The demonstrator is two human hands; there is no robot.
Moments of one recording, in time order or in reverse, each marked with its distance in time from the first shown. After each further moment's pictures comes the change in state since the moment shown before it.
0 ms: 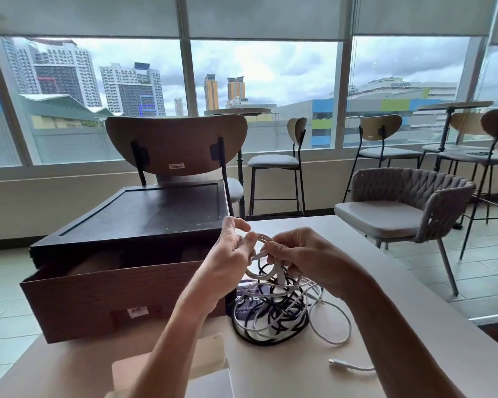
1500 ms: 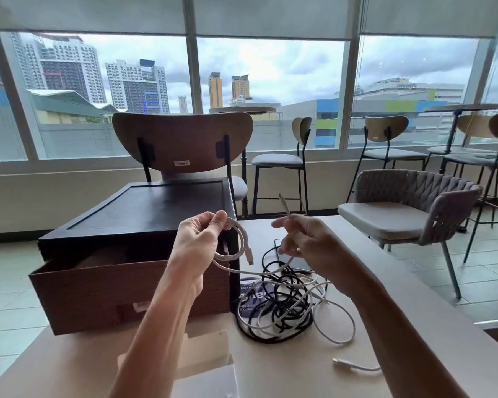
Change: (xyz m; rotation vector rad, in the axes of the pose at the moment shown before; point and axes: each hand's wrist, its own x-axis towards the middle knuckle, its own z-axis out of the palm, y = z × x) left_hand 0.002 0.004 -0.032 -0.269 0.340 -0.069; right_hand 0.002 -0.015 0.006 -0.065 0.250 -0.032
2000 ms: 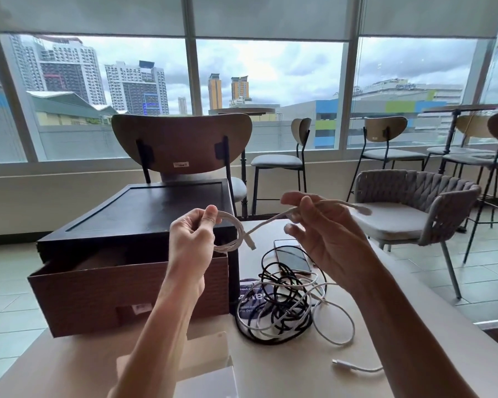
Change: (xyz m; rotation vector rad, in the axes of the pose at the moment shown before) left_hand 0.003 -0.003 0.002 -0.024 0.164 0.123; right_hand -0.007 -0.013 -0.012 0.830 -0.195 -0.292
